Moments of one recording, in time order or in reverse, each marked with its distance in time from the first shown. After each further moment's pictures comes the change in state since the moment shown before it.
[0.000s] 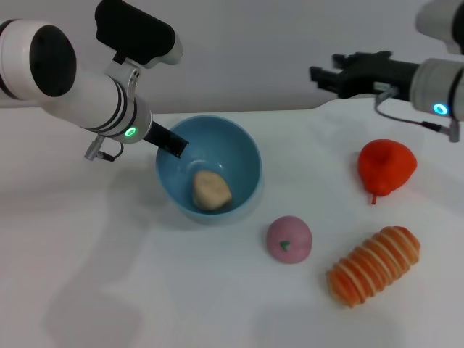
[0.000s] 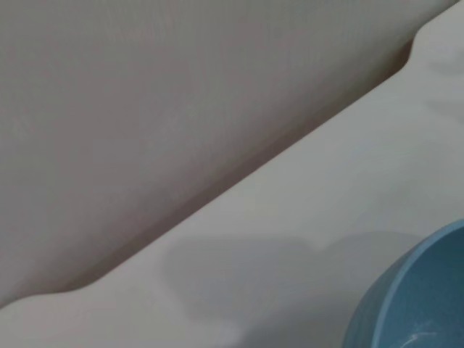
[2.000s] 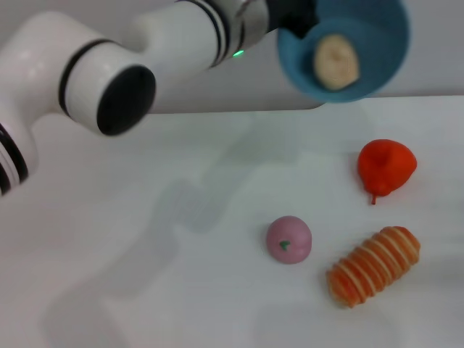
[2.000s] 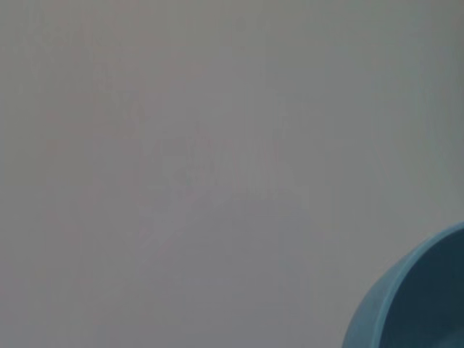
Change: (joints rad) left arm 0.051 -0.007 0.402 -0.311 0.009 0.634 0.007; right arm -0.303 -0.003 0.230 0.622 1.497 -0.289 -1.437
